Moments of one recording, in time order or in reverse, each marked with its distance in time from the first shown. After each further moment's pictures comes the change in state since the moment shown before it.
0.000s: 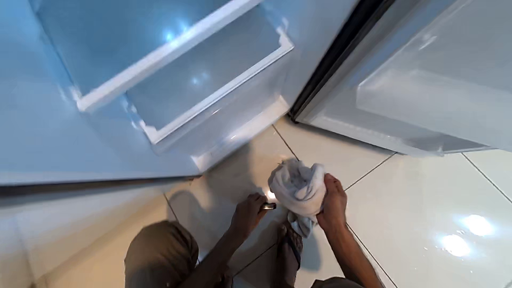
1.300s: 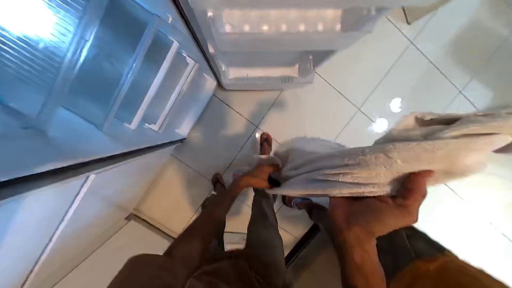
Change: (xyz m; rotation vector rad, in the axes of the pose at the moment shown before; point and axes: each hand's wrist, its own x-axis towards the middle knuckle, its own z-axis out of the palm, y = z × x) left_hand -0.201 0.461 -0.141 -0.273 -0.827 0.373; right_hand -0.356 -0.563 -0.203 0.620 0.365 -0.323
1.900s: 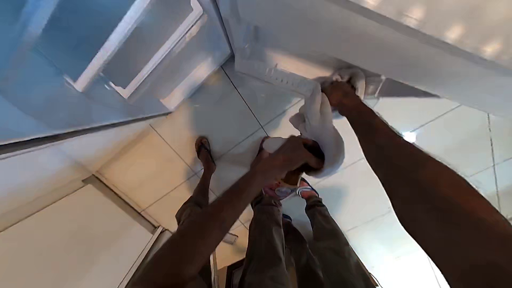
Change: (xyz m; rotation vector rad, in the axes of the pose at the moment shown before) left_hand 0.144 0.009 -0.144 -0.900 0.404 -0.137; right_hand 0.395 0.361 0.038 -2.151 -0.964 0.273
